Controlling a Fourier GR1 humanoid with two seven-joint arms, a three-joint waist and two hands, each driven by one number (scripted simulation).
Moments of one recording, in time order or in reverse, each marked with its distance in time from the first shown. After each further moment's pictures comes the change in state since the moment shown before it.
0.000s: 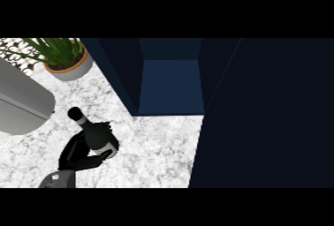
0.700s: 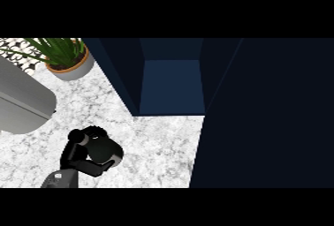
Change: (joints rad) left arm 0.007 -0.011 -0.028 -0.043 -0.021 0.092 -0.105; right arm 0.047 -0.026 0.012 0.002 -0.003 -0.014 -0.064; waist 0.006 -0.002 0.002
